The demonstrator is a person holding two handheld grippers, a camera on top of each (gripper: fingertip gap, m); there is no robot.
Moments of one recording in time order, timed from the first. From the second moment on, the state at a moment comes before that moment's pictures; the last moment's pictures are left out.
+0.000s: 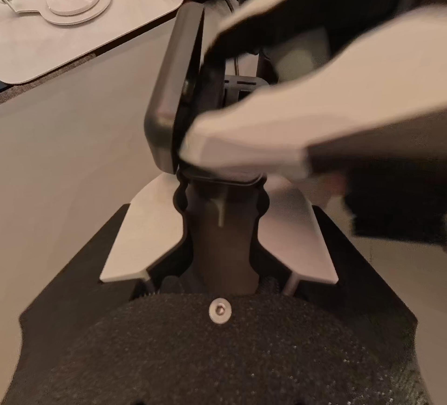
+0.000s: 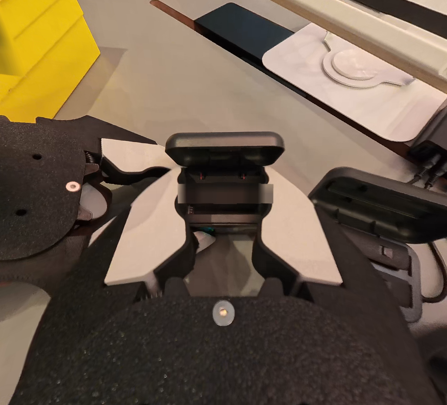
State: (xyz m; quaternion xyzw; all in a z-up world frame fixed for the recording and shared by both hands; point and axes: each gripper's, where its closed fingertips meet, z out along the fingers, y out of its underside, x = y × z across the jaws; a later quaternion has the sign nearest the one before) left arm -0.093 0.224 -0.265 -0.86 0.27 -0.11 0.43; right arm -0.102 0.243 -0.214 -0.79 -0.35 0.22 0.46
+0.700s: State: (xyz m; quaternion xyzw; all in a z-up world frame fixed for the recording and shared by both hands) left arm -0.127 0.227 -0.227 -0.84 0.23 -0.07 0.48; right arm -0.054 0.222 -0.132 -0.76 -0.27 0.32 0.50
